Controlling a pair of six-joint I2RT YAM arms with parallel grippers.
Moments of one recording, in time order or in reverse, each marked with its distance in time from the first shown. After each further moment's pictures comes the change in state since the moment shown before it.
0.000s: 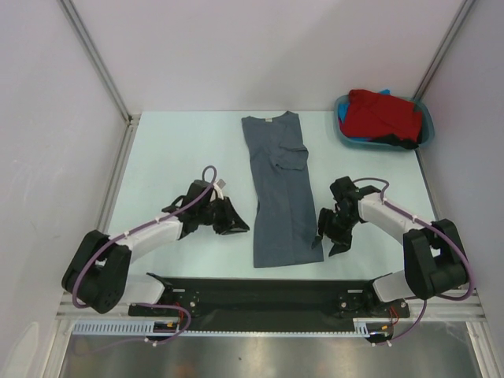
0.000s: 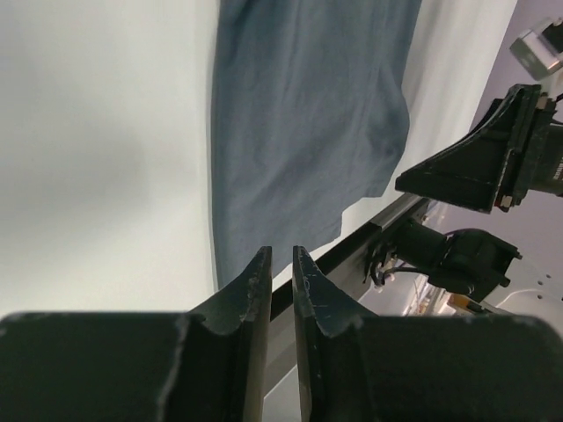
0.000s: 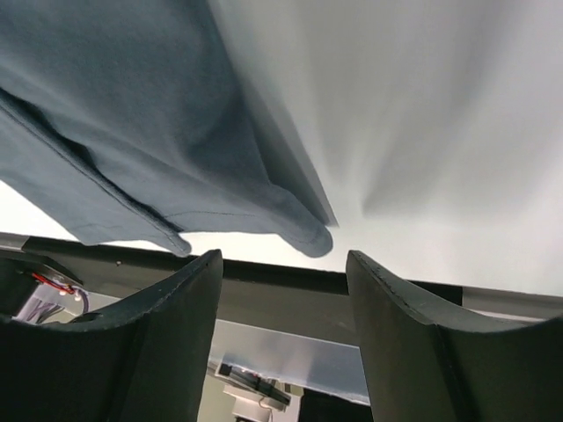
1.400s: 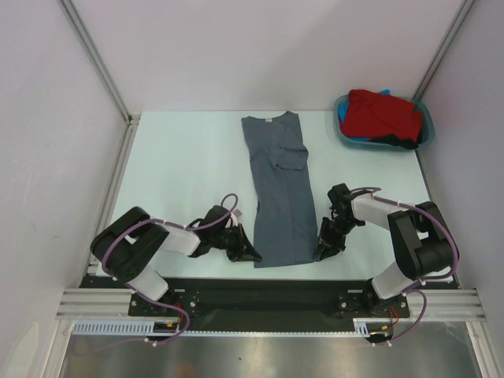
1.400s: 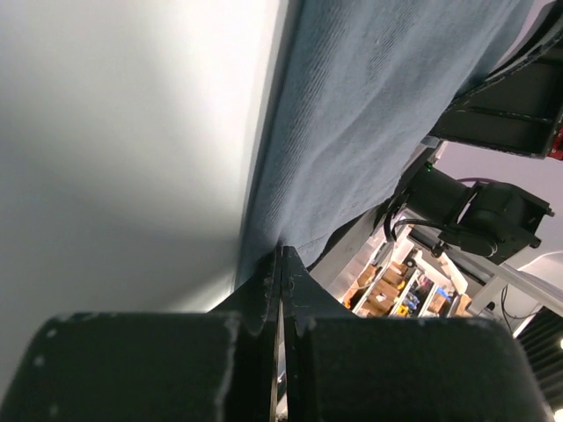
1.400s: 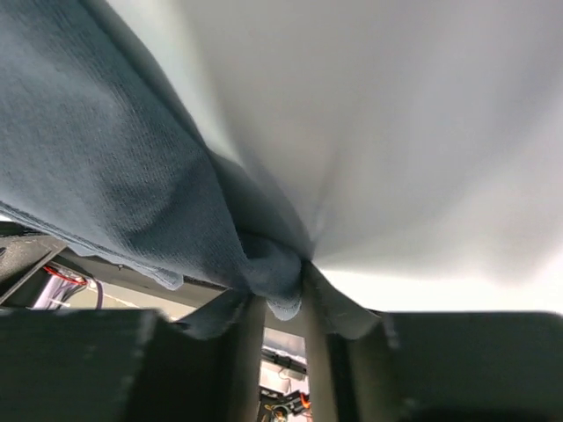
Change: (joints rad) left arm -0.188 0.253 -0.227 0.459 0.101 -0.267; right arm -0.010 0.145 -0.061 0.108 -0.115 0.005
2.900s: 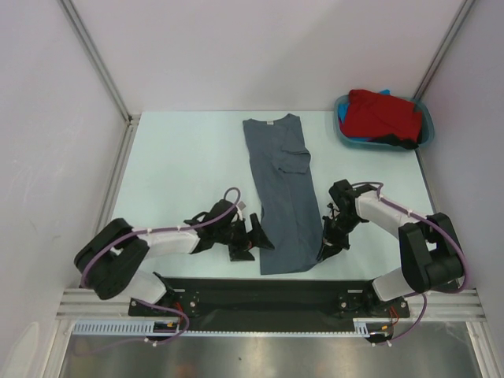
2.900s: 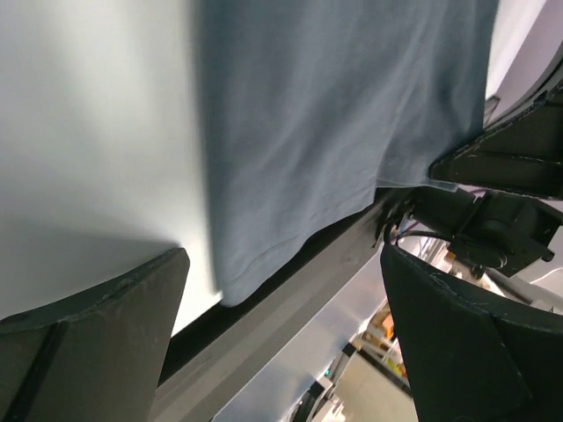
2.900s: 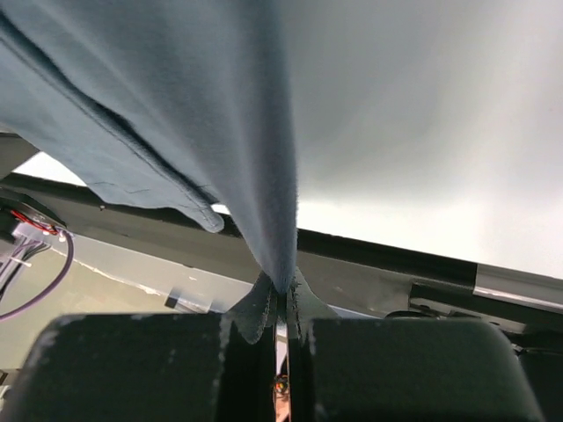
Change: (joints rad) left arm -0.067 -0.159 0.106 -0.269 -0.153 0.046; right arm 0.016 -0.096 0.069 -0.211 -0.032 -0.122
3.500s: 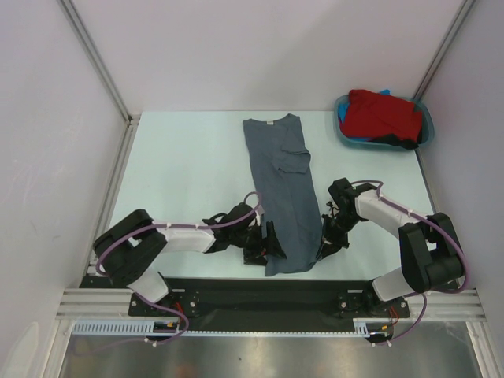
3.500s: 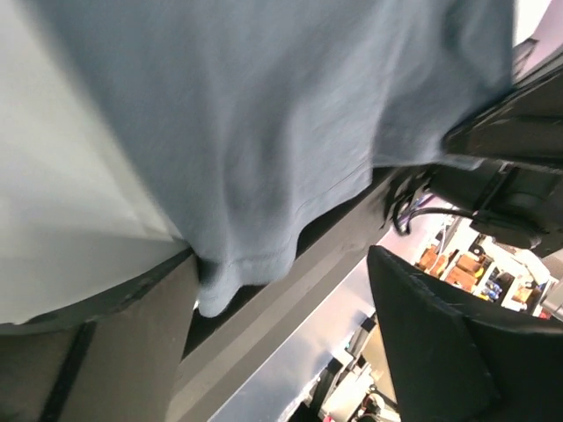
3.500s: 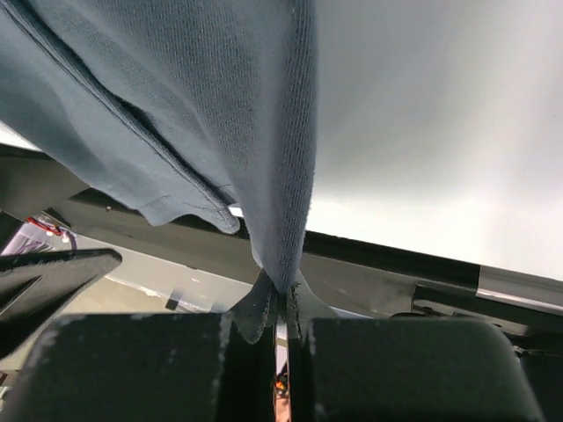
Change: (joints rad) left arm -0.143 0.163 0.124 0.038 0.009 0.005; right arm 0.002 0.000 0.018 0.002 0.001 0.003
